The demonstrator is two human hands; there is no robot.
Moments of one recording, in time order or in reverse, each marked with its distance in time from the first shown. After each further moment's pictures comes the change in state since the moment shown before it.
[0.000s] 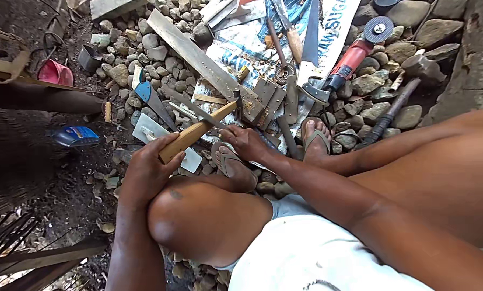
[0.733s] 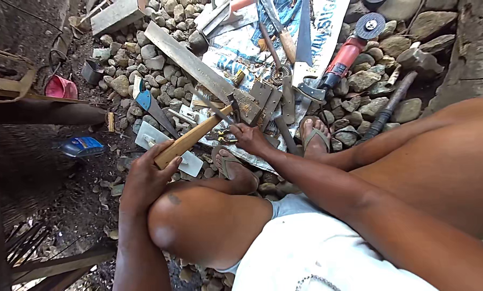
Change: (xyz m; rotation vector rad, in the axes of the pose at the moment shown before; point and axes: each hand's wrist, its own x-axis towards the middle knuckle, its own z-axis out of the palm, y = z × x) left_hand -0.002 -0.010 0.003 -0.171 -0.033 -0.172; right_hand 0.018 0.036 0.000 0.064 0.024 0.154
